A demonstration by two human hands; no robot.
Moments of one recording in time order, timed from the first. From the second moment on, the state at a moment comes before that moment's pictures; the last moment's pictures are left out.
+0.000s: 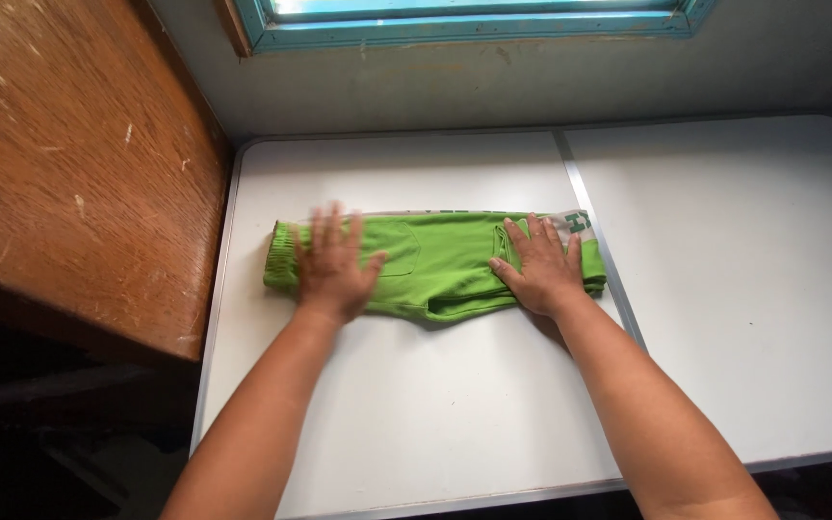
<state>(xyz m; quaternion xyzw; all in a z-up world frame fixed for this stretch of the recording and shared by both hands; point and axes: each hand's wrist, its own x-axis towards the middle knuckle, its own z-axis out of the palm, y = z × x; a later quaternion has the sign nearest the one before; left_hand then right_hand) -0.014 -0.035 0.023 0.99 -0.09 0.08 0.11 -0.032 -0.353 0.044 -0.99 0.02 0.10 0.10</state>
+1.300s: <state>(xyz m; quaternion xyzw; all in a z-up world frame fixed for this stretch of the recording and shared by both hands) -0.018 -0.110 0.040 0.42 0.08 -0.15 0.89 -0.036 -0.247 0.143 -0.76 -0.02 0.19 0.62</state>
